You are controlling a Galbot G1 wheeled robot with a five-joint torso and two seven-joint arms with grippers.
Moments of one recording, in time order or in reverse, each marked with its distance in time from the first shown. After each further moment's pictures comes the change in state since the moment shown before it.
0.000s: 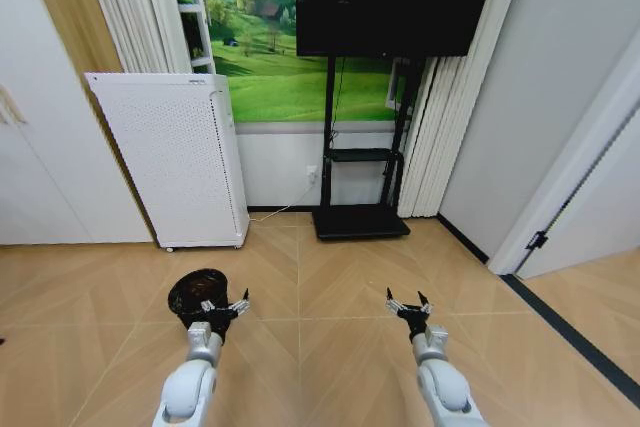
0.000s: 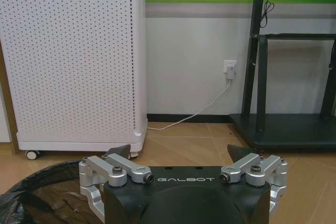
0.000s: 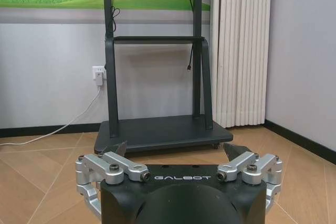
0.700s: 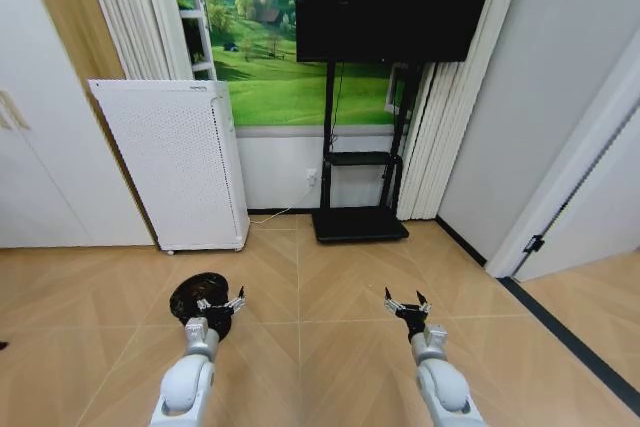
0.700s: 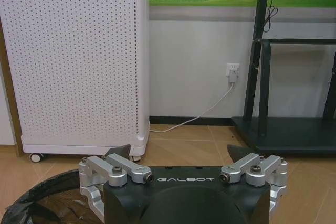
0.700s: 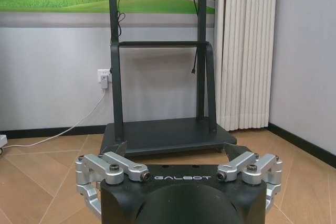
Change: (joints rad) left arm -0.004 -0.002 -0.017 0.012 -0.009 0.003 0.014; right arm -0.012 0.004 -0.014 0.022 -0.006 -0.018 0.003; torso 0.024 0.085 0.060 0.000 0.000
